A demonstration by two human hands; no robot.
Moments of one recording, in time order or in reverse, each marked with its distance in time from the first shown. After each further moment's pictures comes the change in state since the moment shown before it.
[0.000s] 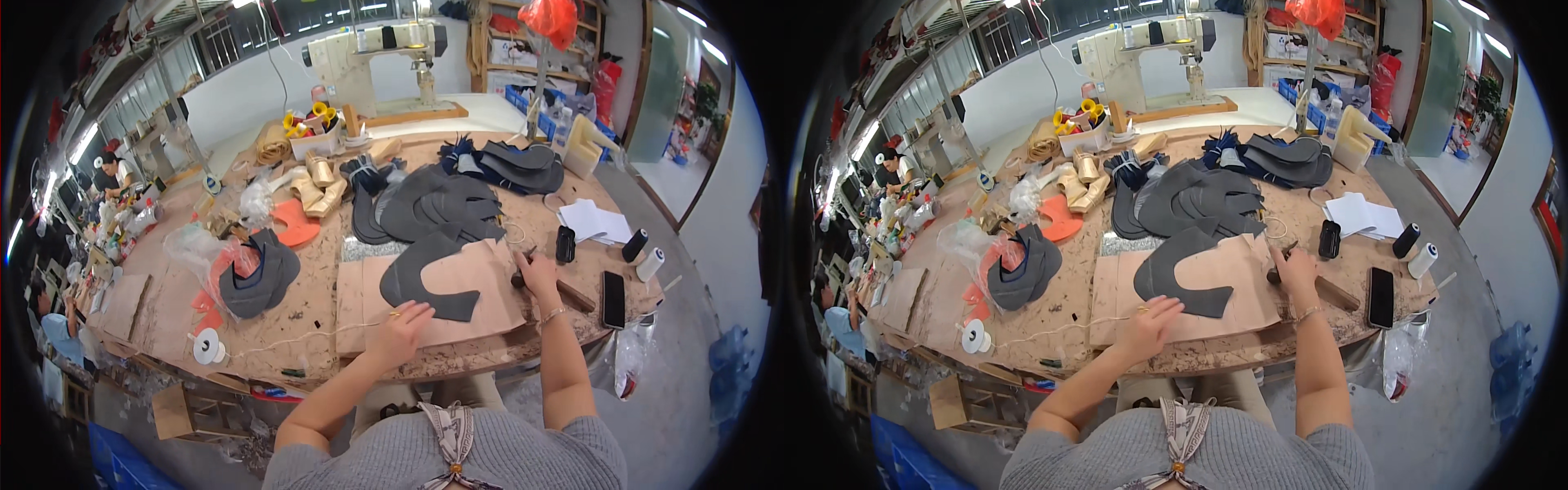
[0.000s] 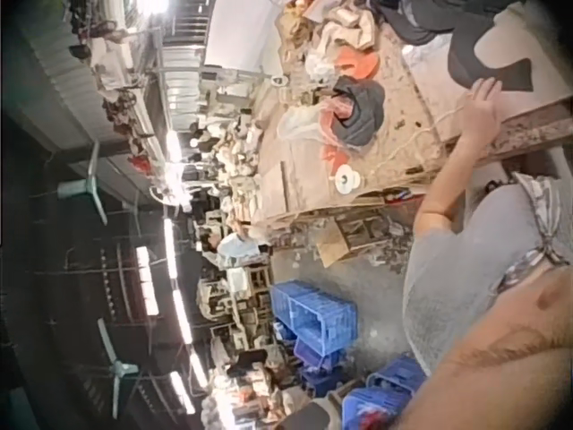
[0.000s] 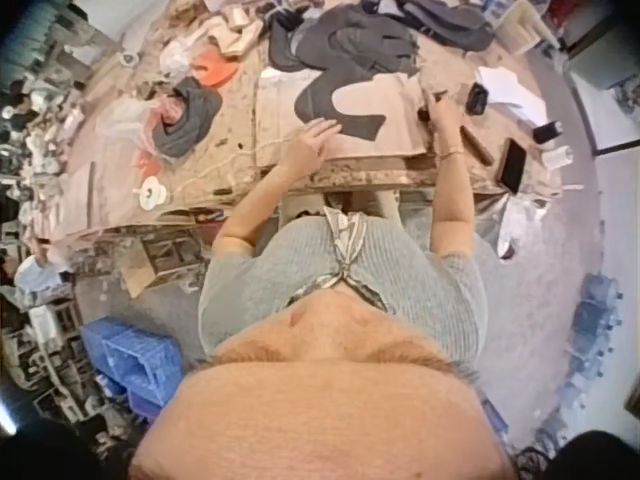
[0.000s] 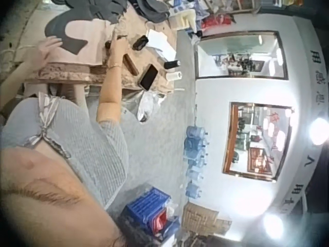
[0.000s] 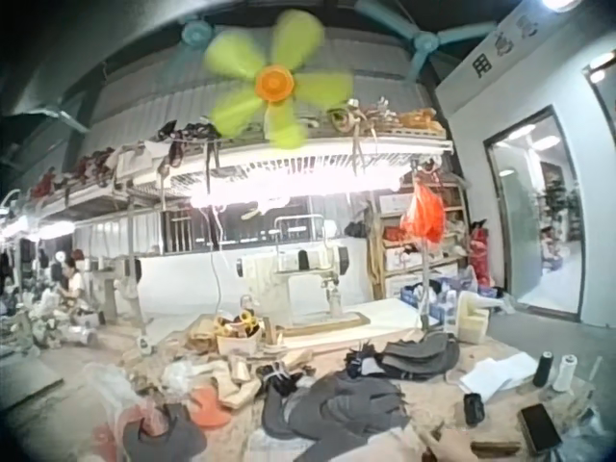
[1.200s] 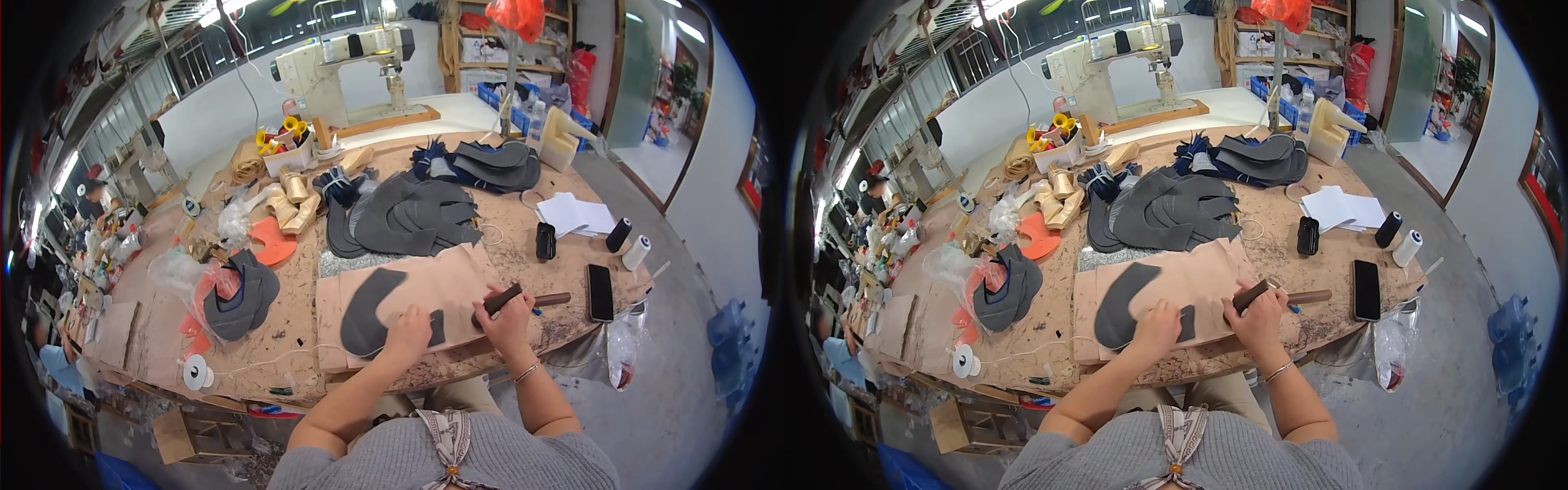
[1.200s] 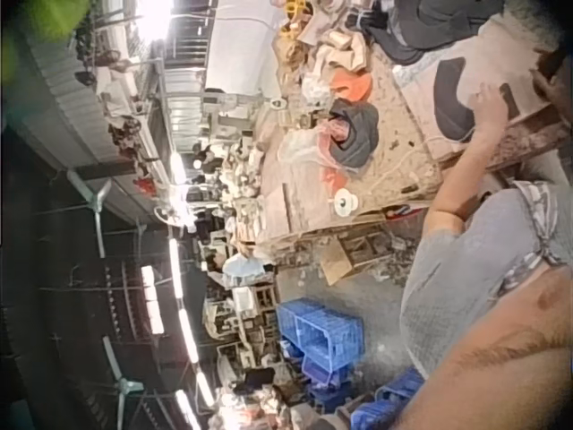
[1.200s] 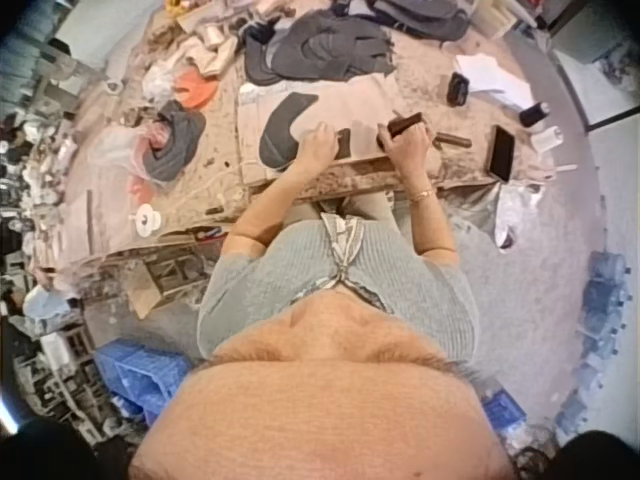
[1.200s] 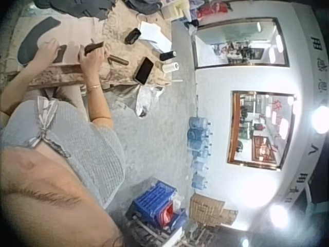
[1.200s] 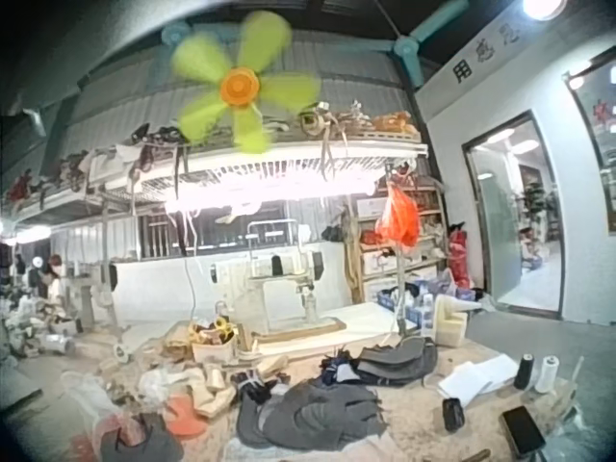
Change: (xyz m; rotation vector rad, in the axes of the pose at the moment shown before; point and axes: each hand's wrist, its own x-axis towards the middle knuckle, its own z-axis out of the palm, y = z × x) left_hand 0.033 0.010 0.073 0.140 -0.168 -0.327; right_hand -0.135 -0.041 -0.028 0.246 0.428 -0.544
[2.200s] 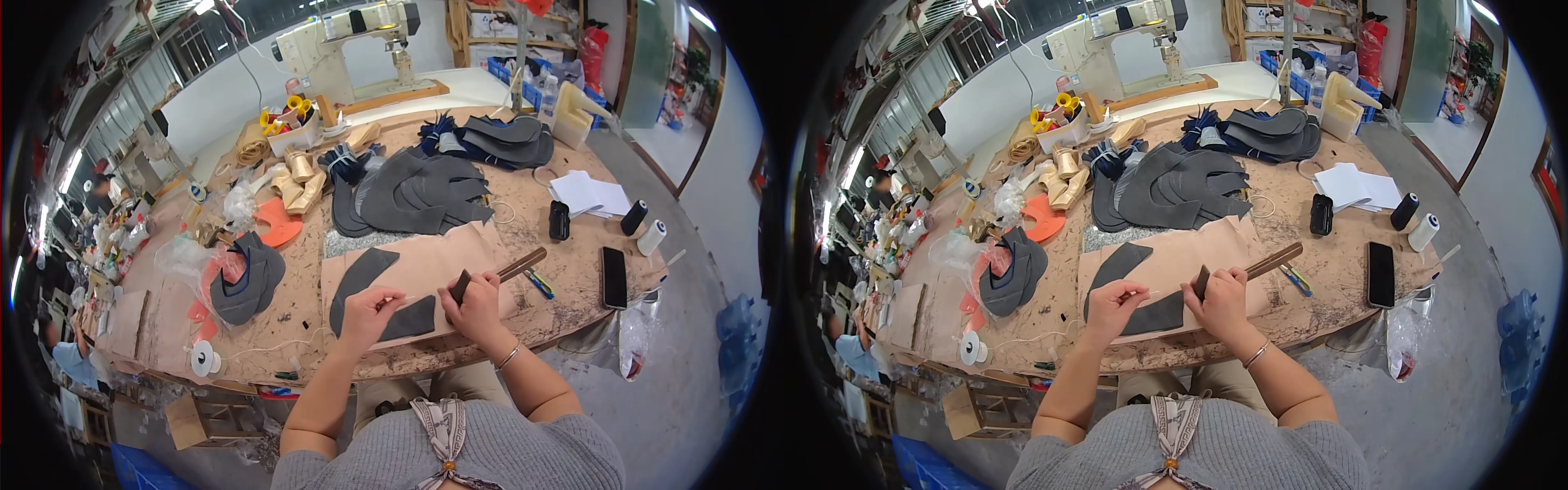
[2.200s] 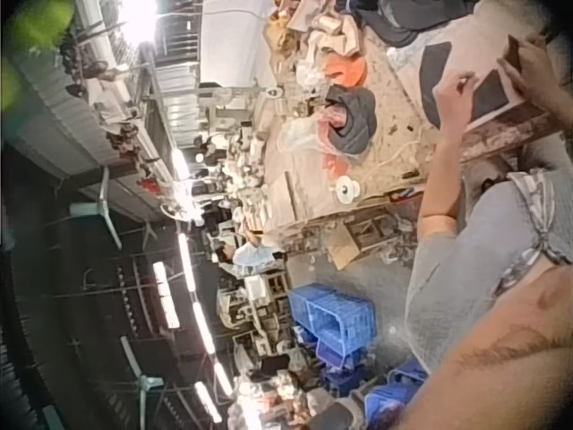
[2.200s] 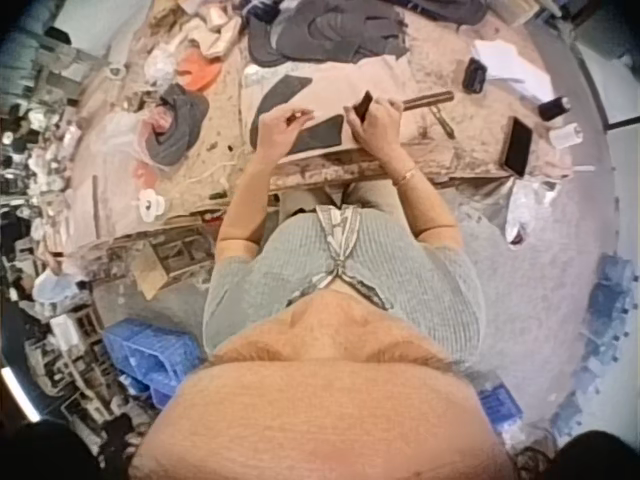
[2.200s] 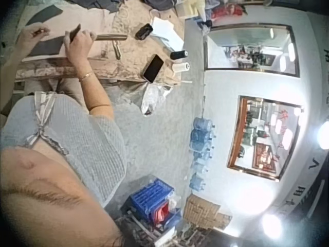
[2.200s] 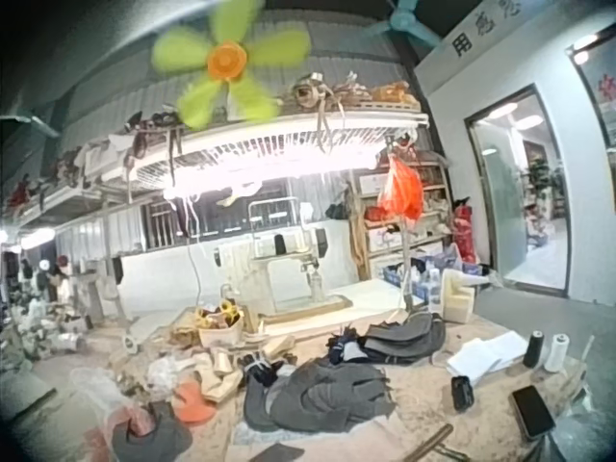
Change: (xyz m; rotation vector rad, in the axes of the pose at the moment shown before) left_hand -0.008 -0.020 -0.100 -0.639 0.092 -0.121; right_hand 0.005 -0.052 0.038 0.195 -0.099 -0.145
